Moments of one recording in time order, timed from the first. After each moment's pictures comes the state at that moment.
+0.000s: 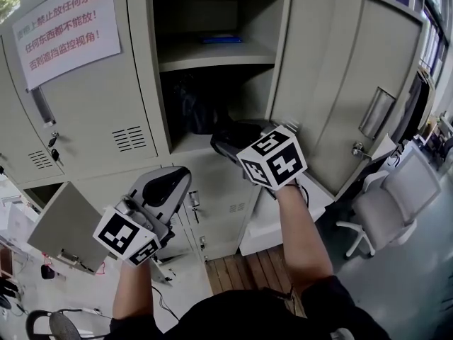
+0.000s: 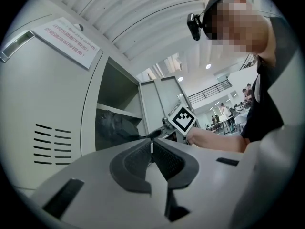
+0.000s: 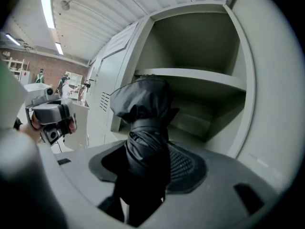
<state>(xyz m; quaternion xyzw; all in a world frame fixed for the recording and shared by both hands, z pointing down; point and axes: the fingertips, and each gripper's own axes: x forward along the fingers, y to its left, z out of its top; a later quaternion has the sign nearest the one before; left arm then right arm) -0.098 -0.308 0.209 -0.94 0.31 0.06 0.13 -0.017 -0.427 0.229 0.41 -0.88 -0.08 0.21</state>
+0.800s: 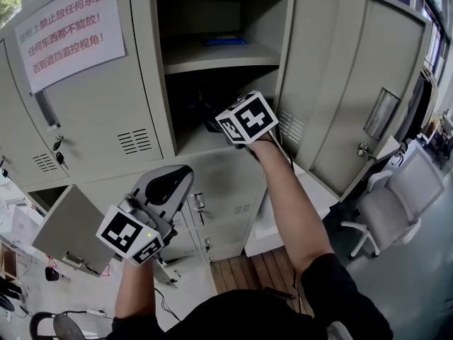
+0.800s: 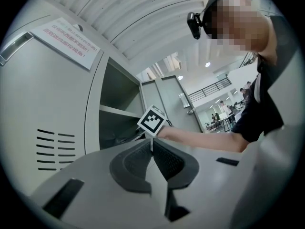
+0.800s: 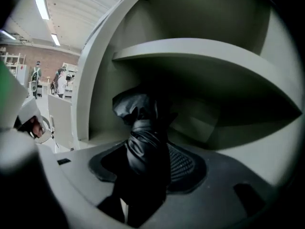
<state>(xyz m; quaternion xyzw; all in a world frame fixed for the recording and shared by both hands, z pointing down) -0.105 -0.315 0.205 -0.94 0.32 0.05 0.14 -0.050 -0.514 0.212 0.42 -0.87 -0.08 0.25</state>
